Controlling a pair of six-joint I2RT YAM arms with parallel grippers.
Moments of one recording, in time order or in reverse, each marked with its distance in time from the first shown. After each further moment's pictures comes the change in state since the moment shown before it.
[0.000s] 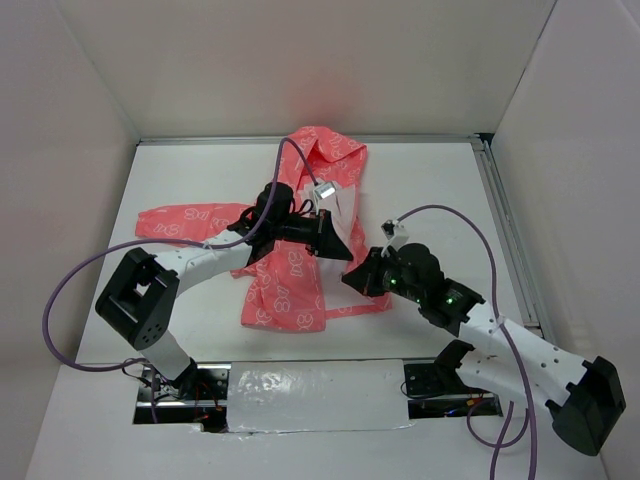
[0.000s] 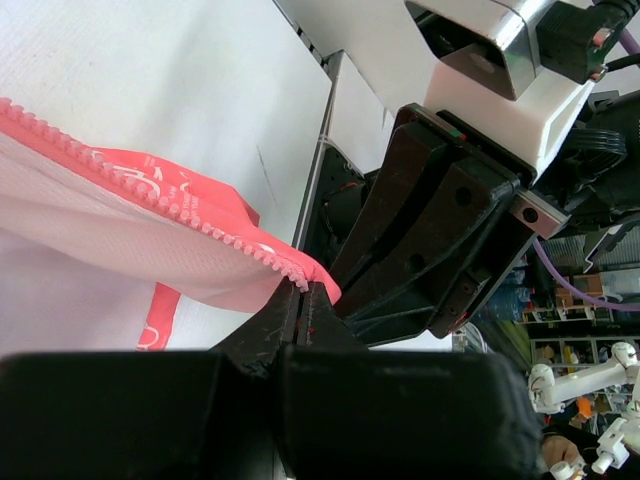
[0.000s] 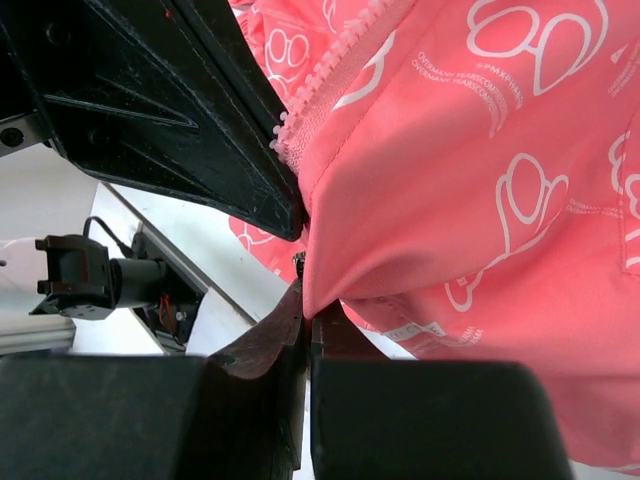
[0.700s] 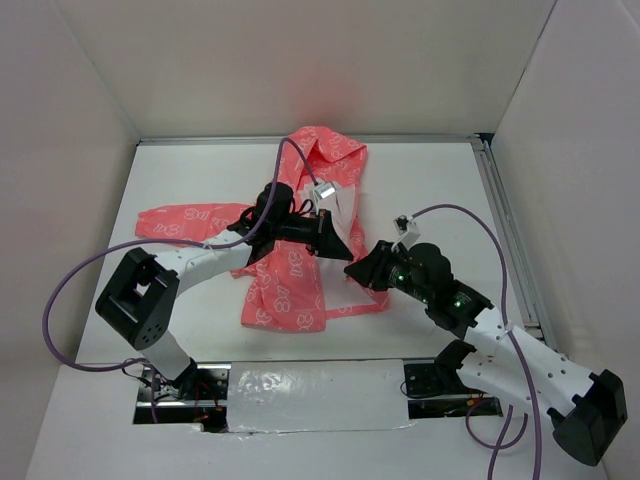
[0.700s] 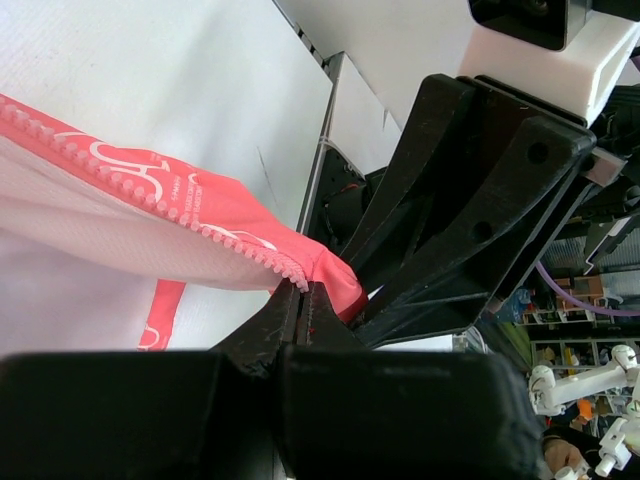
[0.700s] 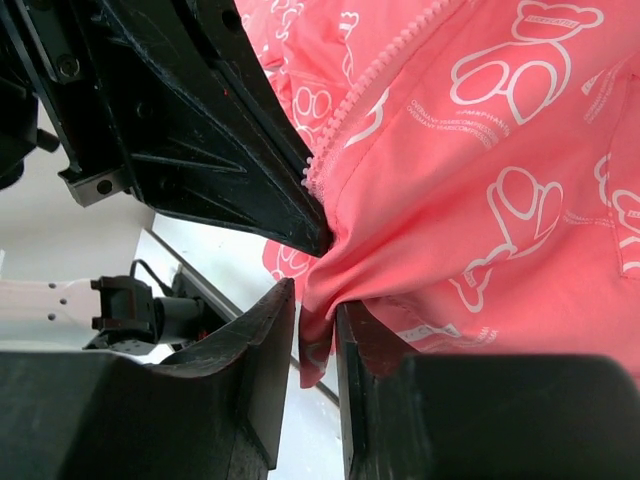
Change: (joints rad) left arm -0.001 0.000 0.000 0.005 -0.004 -0.003; right arm -0.034 -0.071 -0.001 0.023 0.026 0.079
